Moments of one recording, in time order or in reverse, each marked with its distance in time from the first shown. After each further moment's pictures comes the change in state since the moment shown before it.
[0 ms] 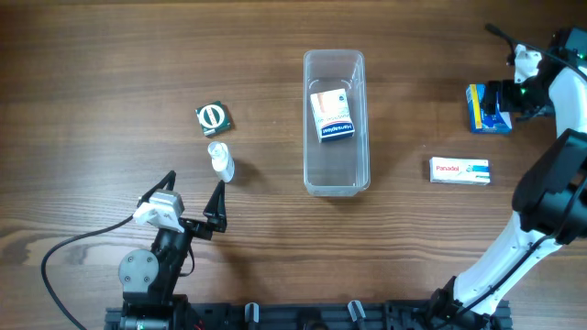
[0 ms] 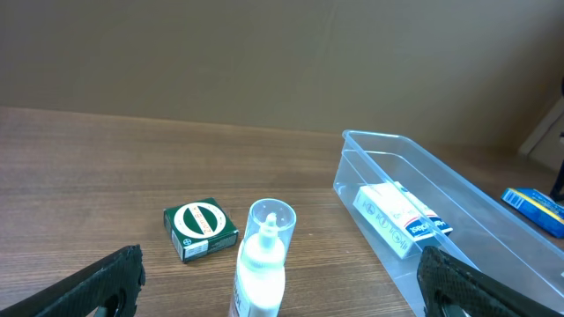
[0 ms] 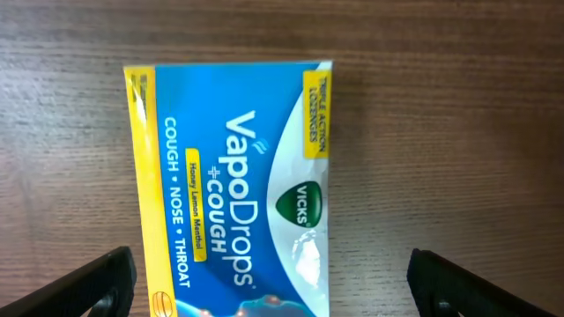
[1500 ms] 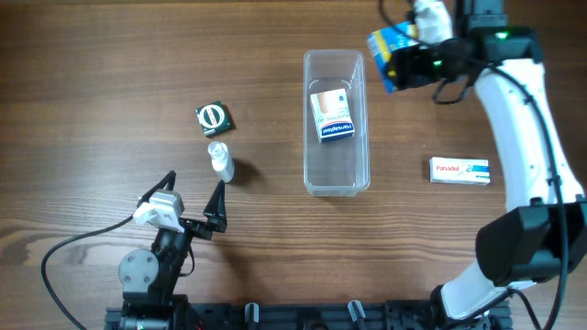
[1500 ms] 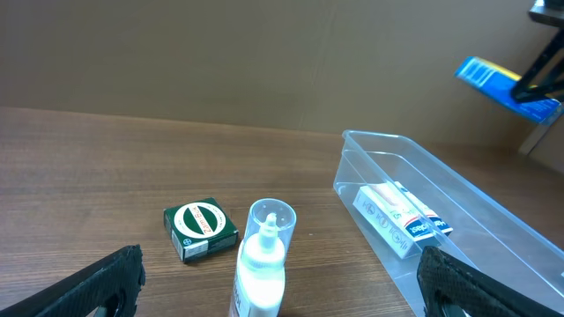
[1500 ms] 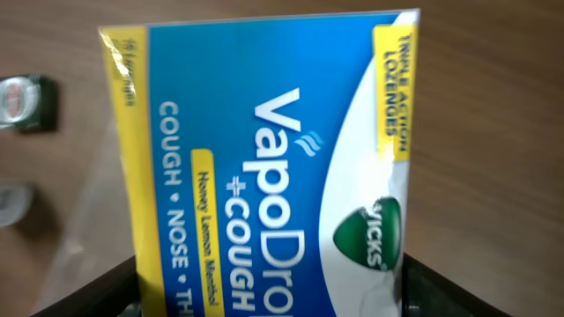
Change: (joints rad) left arm 0.000 0.000 0.000 0.000 0.000 0.000; right arm 0.524 -0.335 0.035 -0.161 -0.216 0.222
